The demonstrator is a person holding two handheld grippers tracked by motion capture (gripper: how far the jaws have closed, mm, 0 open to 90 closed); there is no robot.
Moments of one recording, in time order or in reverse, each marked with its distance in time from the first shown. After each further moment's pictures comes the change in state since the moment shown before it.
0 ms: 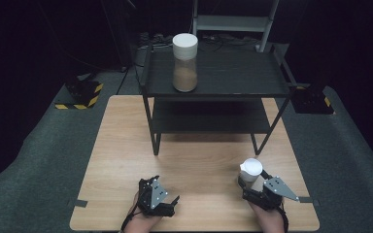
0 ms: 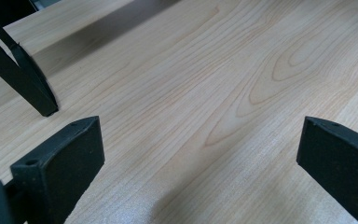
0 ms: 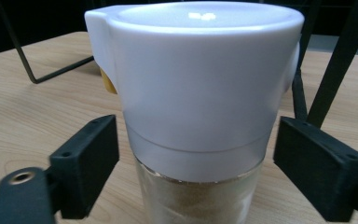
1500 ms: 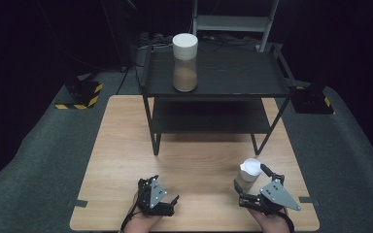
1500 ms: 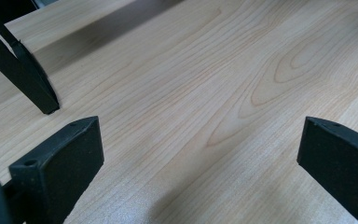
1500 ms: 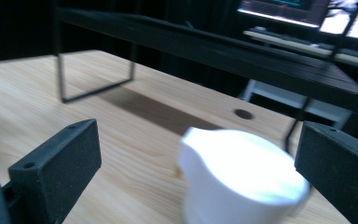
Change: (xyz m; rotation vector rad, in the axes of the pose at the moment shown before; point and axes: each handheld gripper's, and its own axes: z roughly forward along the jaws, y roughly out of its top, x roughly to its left) left arm 0.002 -0.001 0.000 -0.003 -0.001 -0.014; right arm 0.036 0.037 -0.029 -0.089 -0.029 -0.242
